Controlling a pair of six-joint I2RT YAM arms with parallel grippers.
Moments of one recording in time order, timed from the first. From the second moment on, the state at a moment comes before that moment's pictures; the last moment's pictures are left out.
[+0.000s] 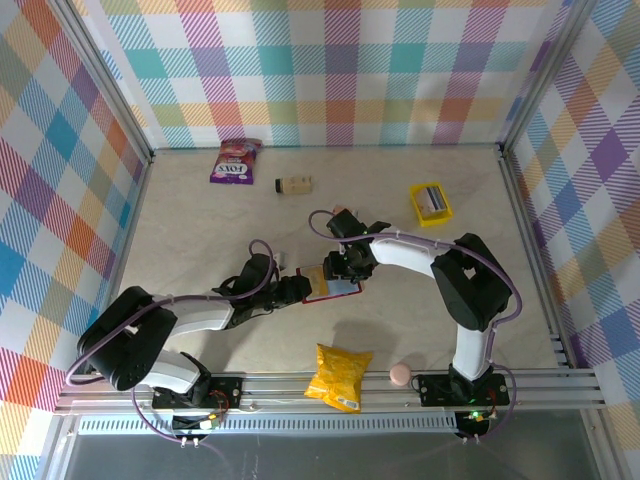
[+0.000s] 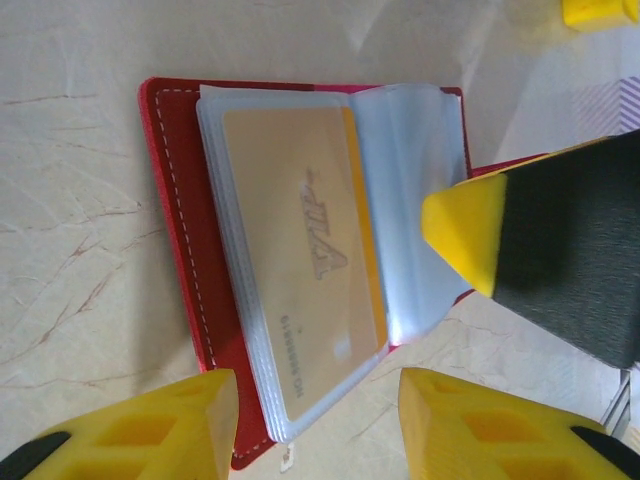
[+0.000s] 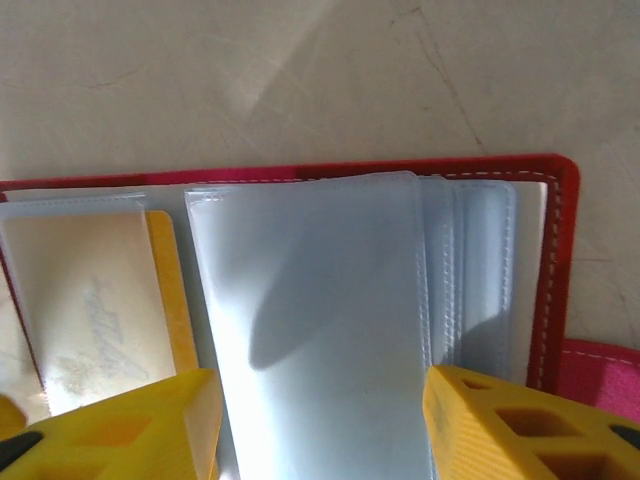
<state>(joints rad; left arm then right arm) -0.63 1.43 0.43 0.29 0.28 -0.90 0.72 1.86 1.20 -0.58 -0.13 0.57</state>
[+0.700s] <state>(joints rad) -0.62 1.50 0.44 0.33 0.29 -0.91 0.73 1.87 1.17 -0.42 -0.29 0.68</state>
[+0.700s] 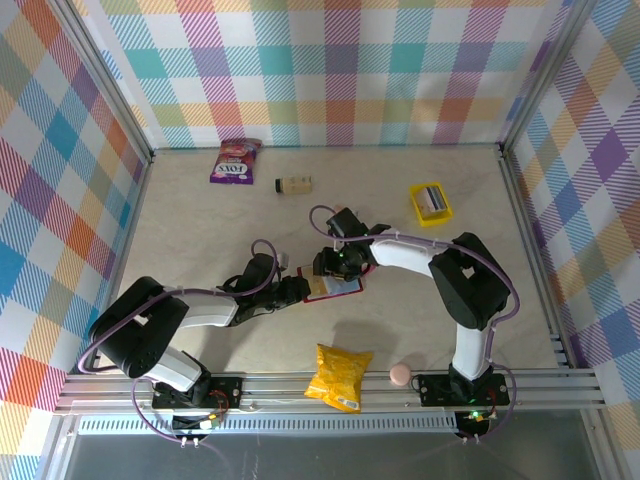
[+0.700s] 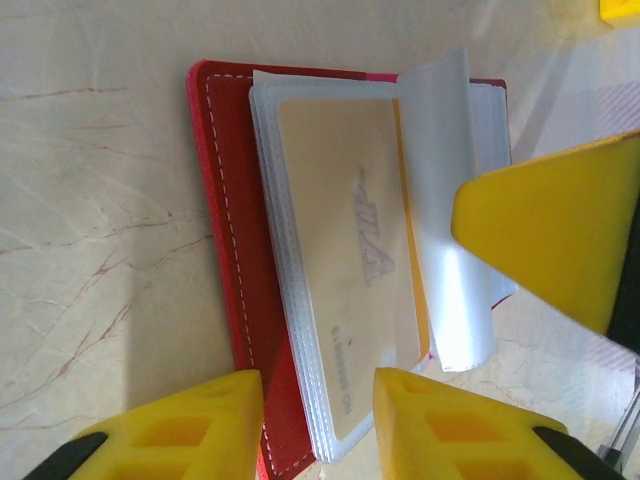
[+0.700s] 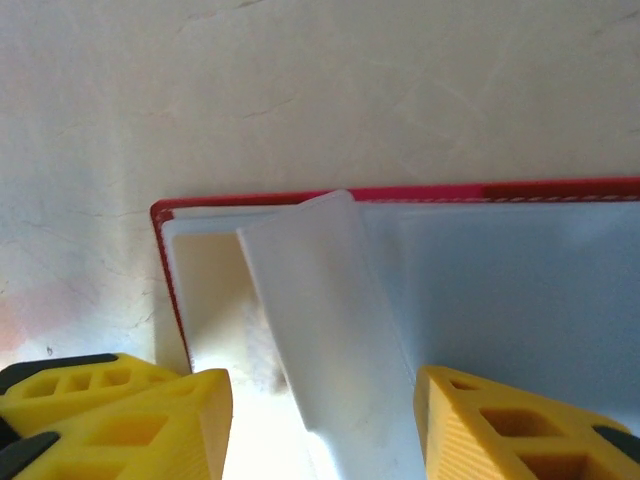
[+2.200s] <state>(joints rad) -0.56 0.97 0.21 0.08 0.19 -0.97 0.91 2.00 1.40 -0.46 -0.21 0.75</state>
